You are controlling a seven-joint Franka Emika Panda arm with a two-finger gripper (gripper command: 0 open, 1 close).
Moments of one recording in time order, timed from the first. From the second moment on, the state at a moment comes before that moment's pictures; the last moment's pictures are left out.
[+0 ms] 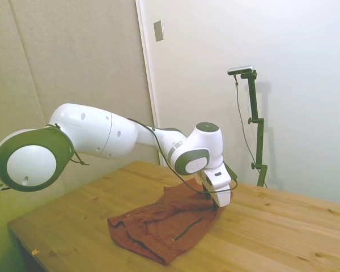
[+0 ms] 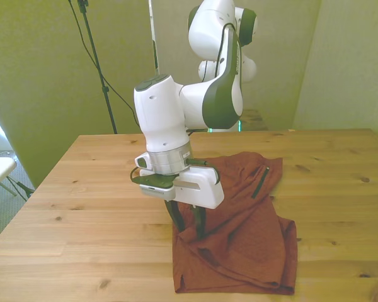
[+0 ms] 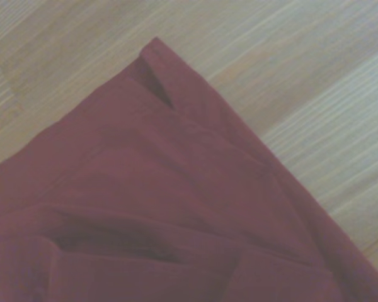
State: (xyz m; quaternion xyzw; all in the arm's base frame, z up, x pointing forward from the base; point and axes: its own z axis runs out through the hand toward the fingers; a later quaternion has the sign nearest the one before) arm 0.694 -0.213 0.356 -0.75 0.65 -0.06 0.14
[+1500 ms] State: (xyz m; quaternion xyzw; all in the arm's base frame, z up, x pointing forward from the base) arm 0.725 -0.144 0.466 -0.80 0.54 -0.08 0.23
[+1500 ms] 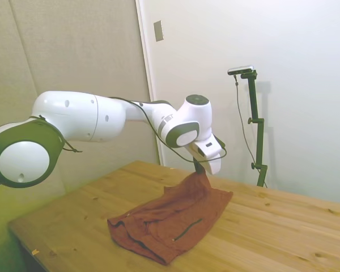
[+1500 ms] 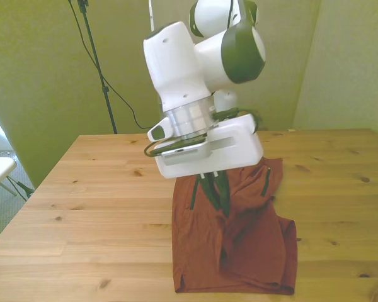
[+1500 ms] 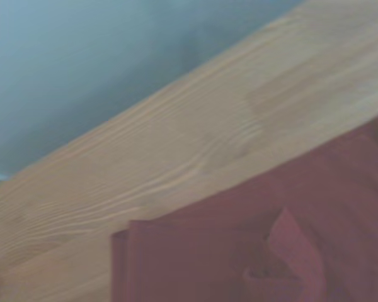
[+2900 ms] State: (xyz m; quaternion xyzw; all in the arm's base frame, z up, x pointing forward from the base) arm 0.797 0.030 0.443 -0.85 0.42 0.07 0.31
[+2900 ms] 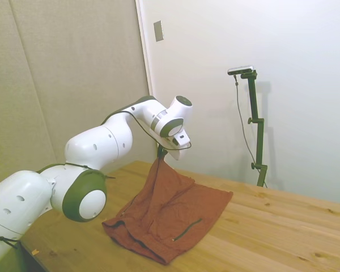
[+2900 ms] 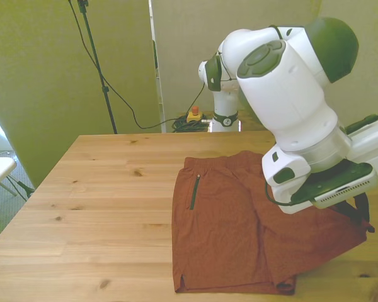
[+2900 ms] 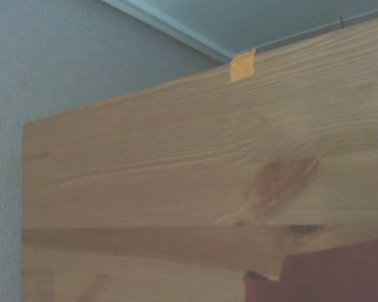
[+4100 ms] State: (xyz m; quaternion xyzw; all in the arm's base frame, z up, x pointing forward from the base) arm 0.766 -0.018 0.511 -0.89 0.44 0.00 0.13
